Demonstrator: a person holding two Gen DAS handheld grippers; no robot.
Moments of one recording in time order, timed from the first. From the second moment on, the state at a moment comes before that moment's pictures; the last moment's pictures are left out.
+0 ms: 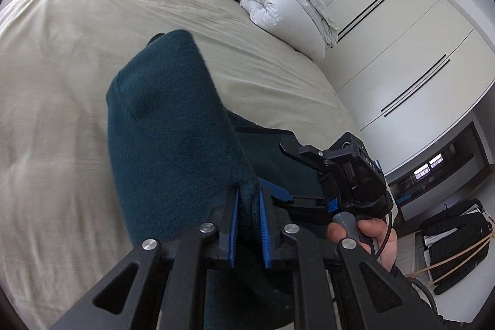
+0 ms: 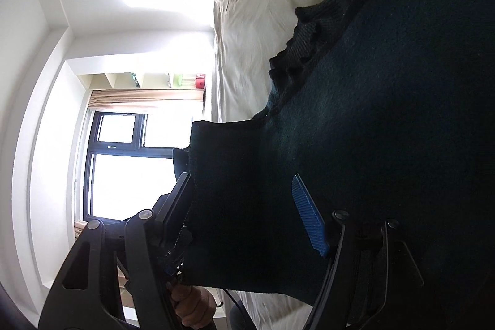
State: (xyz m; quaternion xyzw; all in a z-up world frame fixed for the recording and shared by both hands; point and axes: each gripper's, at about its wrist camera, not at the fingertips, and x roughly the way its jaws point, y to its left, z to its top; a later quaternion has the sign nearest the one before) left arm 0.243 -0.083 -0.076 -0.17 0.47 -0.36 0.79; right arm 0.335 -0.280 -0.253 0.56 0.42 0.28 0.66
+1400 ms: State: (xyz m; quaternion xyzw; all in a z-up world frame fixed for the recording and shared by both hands) left arm 0.193 -0.099 -0.102 -0.13 0.41 -0.37 0.82; right arm 0.342 -0.306 -0.237 0.38 0.54 0.21 0.72
